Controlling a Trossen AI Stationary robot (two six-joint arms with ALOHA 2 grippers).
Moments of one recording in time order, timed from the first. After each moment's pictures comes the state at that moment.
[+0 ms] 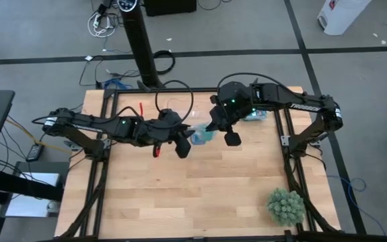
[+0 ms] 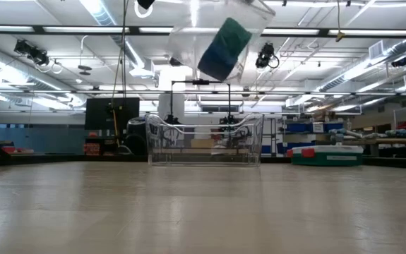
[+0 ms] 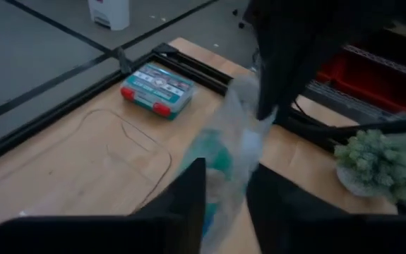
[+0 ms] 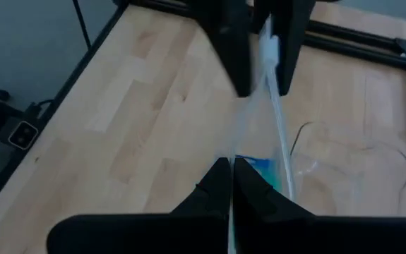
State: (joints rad) left arm -0.17 1.43 1.41 -0.46 -0.51 -0.53; right arm -0.08 1.53 1.73 -0.94 -0.24 -0.30
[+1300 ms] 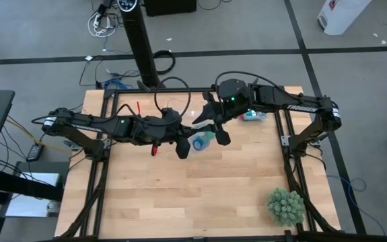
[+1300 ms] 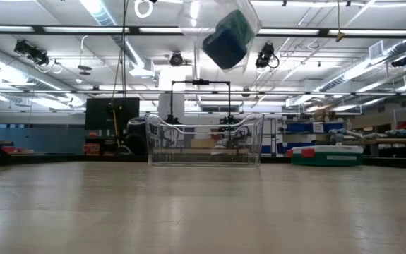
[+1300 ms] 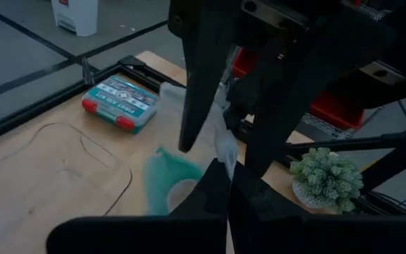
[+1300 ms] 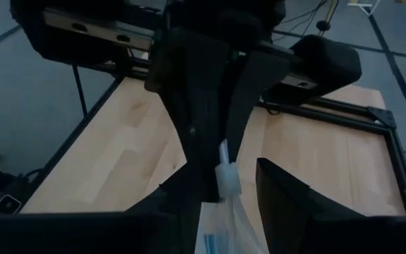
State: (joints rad) left arm -0.17 1.42 1.41 -0.35 -0.43 -0.55; right arm -0.07 1.55 1.71 -0.66 -0.26 -0.23
